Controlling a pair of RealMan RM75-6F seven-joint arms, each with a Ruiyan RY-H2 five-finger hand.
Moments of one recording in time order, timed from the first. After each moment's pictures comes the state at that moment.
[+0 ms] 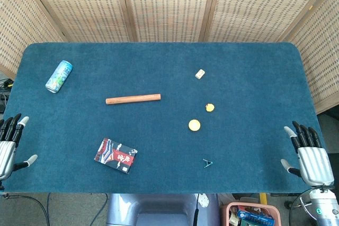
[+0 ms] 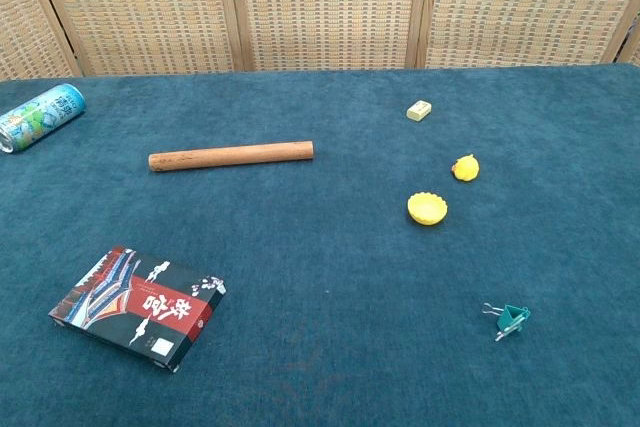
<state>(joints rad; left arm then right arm) -0.08 -1.13 -0.04 -1.62 1.50 1.51 0.14 0.08 -1.14 0.06 -1.64 -1.49 1.46 -0.15</state>
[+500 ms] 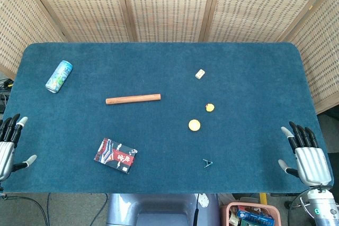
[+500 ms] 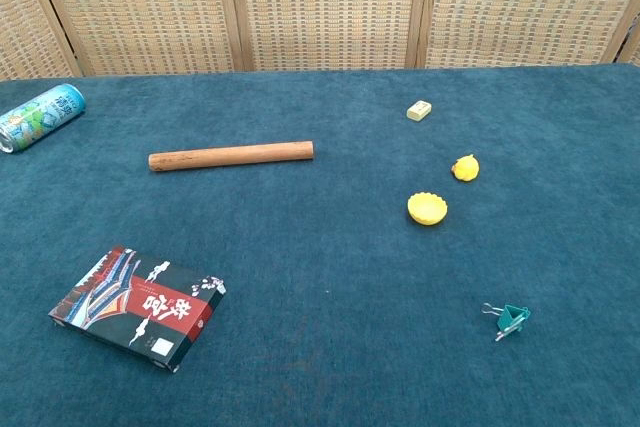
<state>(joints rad) -0.08 -1.13 -0.04 -1.62 1.50 1.53 0.13 0.09 -1.14 0.05 -1.64 -1.52 1.47 -0.14</state>
